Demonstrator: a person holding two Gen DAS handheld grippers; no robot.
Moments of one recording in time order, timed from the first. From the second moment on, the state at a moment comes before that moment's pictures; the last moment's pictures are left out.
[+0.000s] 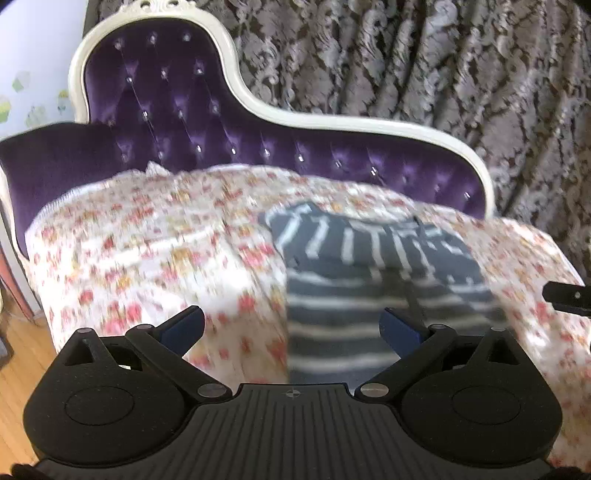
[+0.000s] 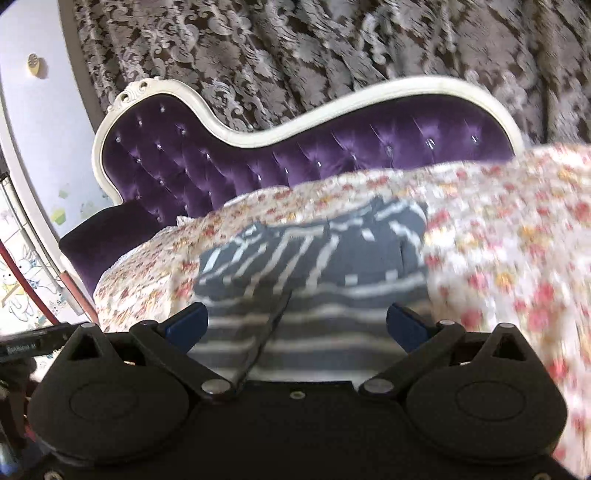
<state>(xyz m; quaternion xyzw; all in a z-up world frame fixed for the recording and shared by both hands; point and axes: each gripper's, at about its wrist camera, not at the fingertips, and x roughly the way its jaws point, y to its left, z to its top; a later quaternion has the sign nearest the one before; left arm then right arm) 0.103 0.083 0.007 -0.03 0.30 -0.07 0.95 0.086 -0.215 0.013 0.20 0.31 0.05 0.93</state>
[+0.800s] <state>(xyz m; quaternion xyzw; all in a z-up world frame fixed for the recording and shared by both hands) 0.058 0.058 -0.058 -0.04 0.38 -0.09 0.92 0.033 -0.213 -0.039 0.21 0.41 -0.01 0.89</state>
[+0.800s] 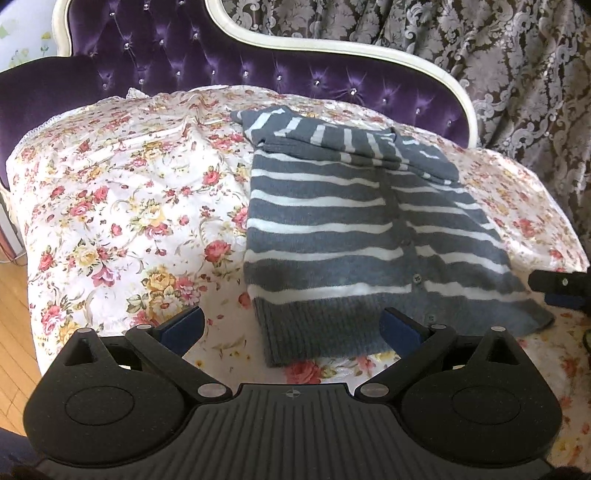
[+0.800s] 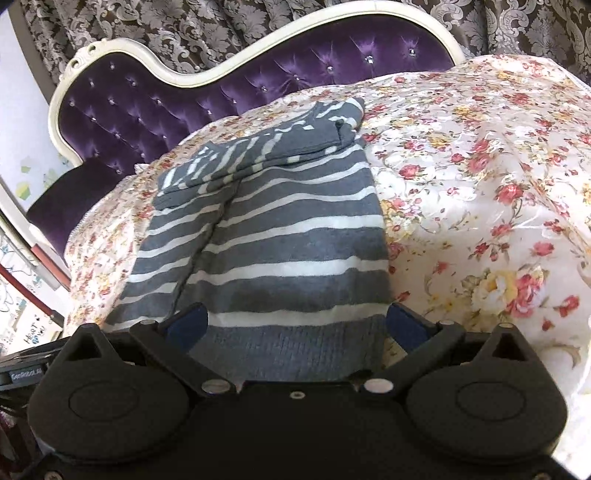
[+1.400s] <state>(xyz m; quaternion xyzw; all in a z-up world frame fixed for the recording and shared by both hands) 0.063 0.056 -0.079 -0.02 0.41 -0.12 0.90 0.062 -0.224 -0.060 0.21 0.48 0.02 0.85</state>
